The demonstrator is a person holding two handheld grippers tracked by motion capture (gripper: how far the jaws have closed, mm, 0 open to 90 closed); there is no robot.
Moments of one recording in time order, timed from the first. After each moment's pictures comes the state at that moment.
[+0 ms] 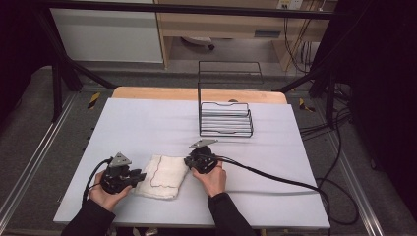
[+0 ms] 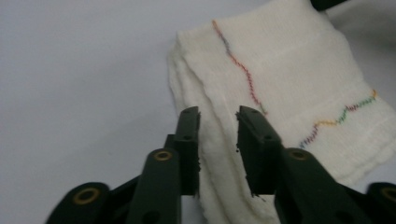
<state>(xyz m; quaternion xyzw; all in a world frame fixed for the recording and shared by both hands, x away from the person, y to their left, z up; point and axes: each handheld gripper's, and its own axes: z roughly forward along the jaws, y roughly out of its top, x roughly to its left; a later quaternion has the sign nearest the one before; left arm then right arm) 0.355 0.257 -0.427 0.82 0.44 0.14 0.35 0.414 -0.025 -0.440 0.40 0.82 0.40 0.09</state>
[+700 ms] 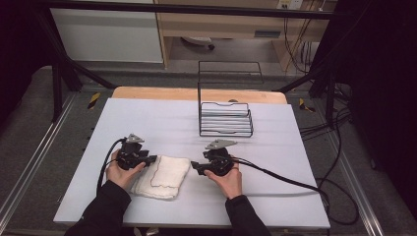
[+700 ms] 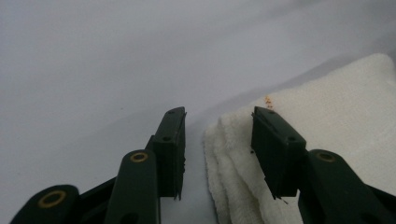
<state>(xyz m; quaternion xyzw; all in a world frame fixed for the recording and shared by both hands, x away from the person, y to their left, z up) 0.426 0.235 -0.436 0.81 0.46 0.13 0.34 0.402 -0.072 -0.426 0.38 0.81 0.44 0.10</state>
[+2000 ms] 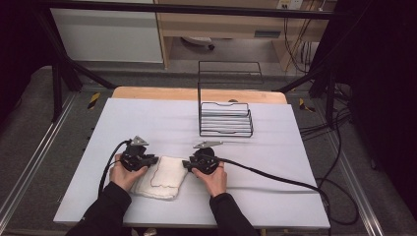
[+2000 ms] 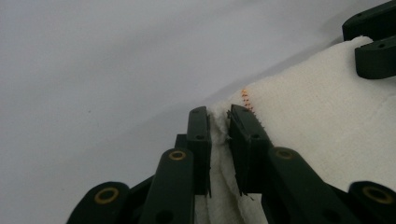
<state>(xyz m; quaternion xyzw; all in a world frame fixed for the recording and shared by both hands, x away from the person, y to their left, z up) 0.425 0.228 -0.441 0.83 0.43 0.11 0.34 0.419 -0.032 -0.458 0.43 0.79 0.43 0.05</state>
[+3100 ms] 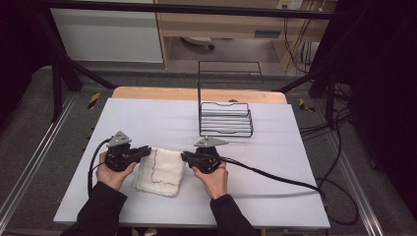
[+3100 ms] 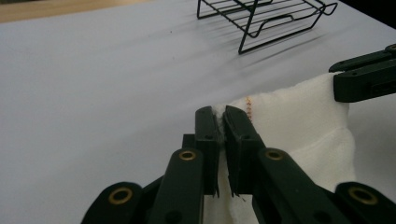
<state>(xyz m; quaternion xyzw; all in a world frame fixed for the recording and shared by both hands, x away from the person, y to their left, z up) 0.392 0.250 -0.393 0.77 0.41 0.16 0.46 0.397 -0.036 -0.410 0.38 0.77 0.50 0.09</state>
